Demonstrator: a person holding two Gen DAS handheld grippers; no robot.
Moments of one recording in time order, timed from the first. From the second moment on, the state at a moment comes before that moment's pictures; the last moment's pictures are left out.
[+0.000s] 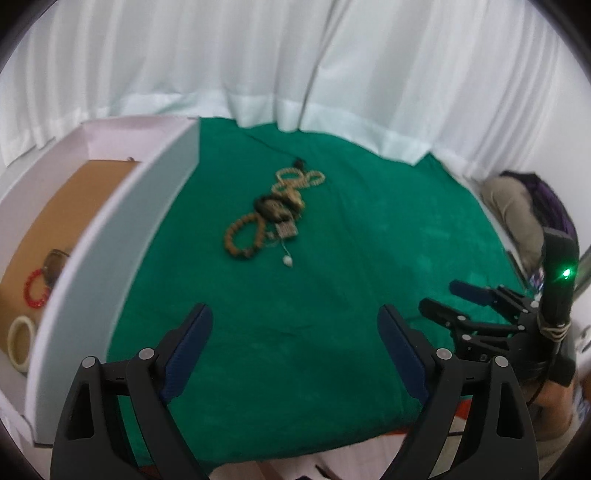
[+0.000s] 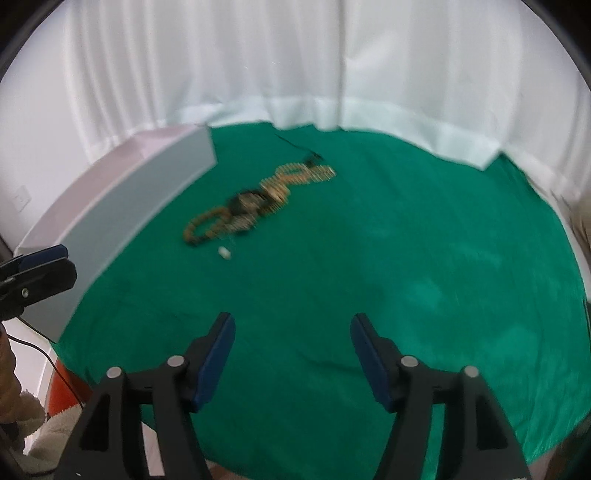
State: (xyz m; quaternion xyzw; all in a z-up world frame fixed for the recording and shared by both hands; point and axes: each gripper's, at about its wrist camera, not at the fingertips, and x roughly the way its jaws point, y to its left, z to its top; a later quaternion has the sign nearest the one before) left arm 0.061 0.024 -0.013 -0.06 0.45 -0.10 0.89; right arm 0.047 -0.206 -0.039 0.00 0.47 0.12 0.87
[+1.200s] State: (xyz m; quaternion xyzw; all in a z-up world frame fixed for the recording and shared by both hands) left arm 0.065 0.018 -0.047 -0.04 0.49 -0.07 0.87; right arm 0.028 -0.173 -0.048 -0.08 0.46 0.10 0.88
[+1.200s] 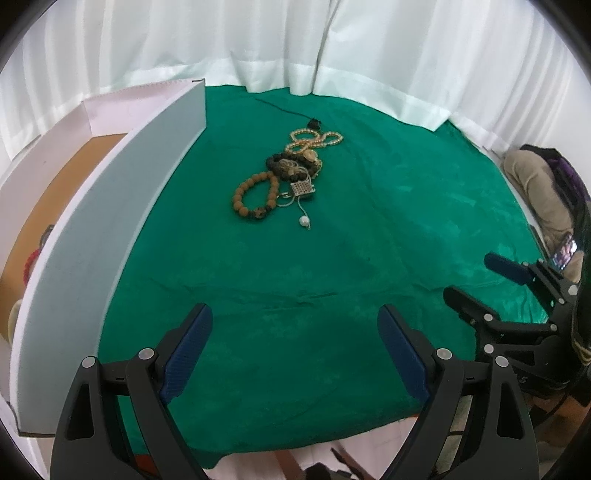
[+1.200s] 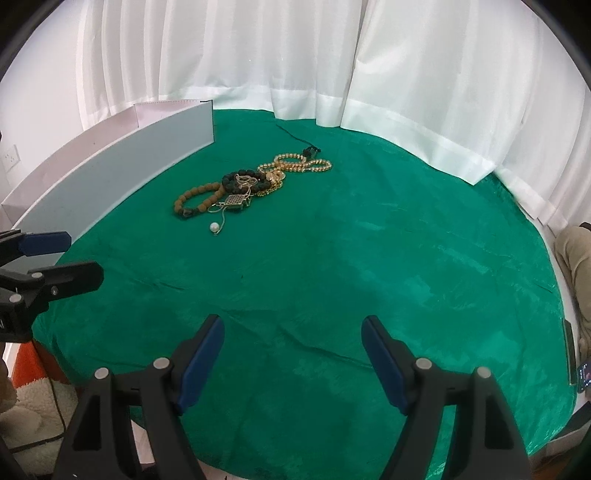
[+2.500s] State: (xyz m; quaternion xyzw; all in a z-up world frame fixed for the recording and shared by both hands) left arm 0.077 0.021 -0.072 -0.04 0.52 -0.06 0.85; right arm 0.039 -0.171 -0.064 -0.10 0.47 0.10 0.87
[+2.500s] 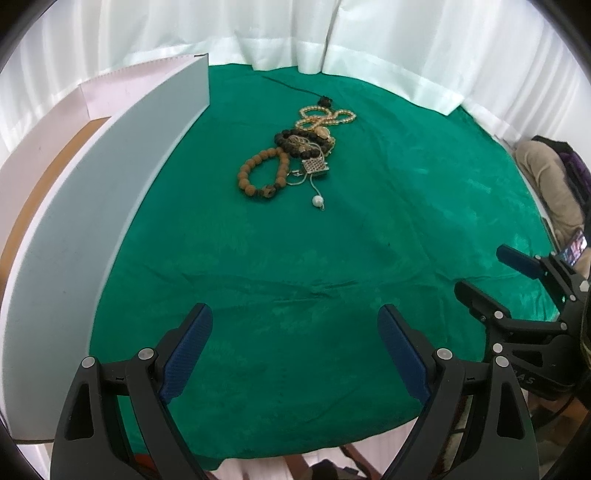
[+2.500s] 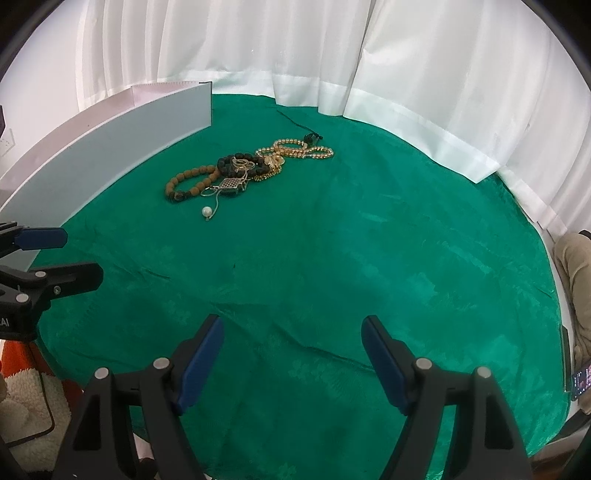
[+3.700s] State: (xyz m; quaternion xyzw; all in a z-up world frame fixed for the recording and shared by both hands) left arm 0.206 0.035 -0.074 -0.07 0.51 -0.10 0.85; right arm 0.043 -0.186 -0.075 -0.08 0.49 0.10 0.86
